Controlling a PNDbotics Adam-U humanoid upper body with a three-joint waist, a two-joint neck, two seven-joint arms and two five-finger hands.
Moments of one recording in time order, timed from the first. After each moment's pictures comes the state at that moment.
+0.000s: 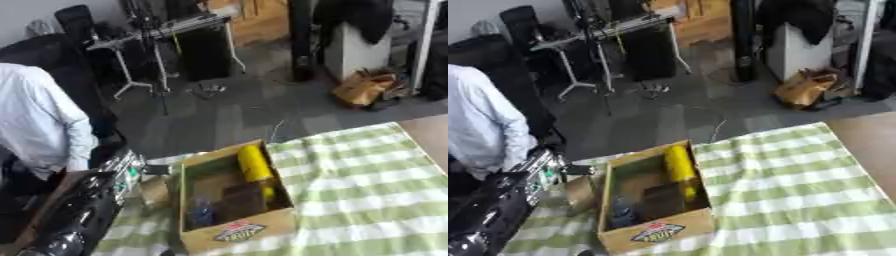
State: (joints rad) left arm -1.07 0.45 -0.13 -0.60 -1.01 0.59 -0.64; right arm -0.01 -0.43 -0.10 -1.98 0.47 -0.31 -0.80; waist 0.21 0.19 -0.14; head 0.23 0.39
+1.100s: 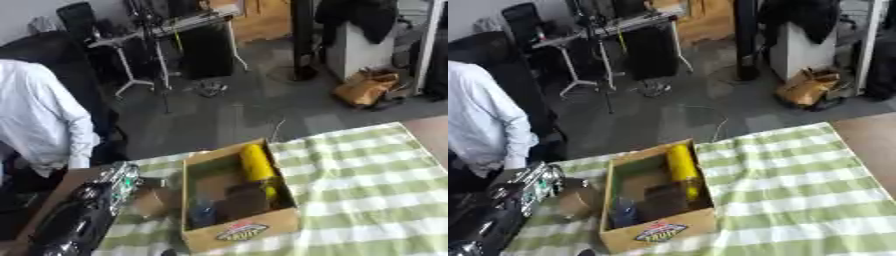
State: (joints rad) left arm -1.03 0.46 -0.13 -0.56 -1.08 0.56 -0.68; right arm 0.00 -0.43 -0.10 -1.98 0.47 -0.32 -0.80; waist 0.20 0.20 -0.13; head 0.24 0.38
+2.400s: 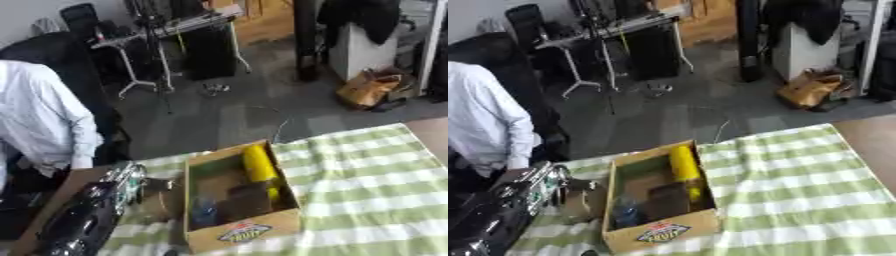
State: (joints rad) left arm -1.04 0.46 -0.13 -0.56 -1.08 0.51 -0.72; right arm 0.00 -0.43 -0.12 -1.98 0.47 -0.30 -0.83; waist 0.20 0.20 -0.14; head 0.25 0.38
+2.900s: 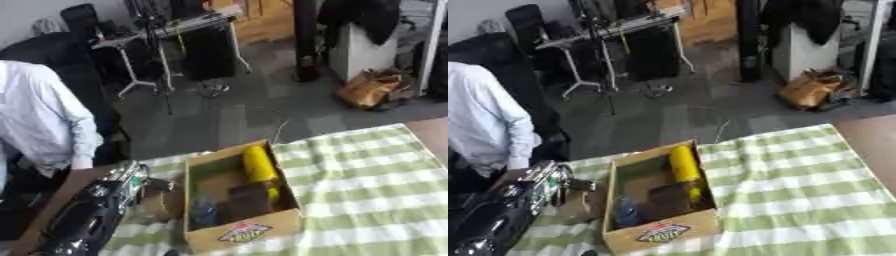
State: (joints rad) left arm -1.04 0.45 -0.13 -0.56 -1.17 0.48 -0.75; right arm -0.01 -0.43 -0.12 -1.98 0.47 -0.30 -0.83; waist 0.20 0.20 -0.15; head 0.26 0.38
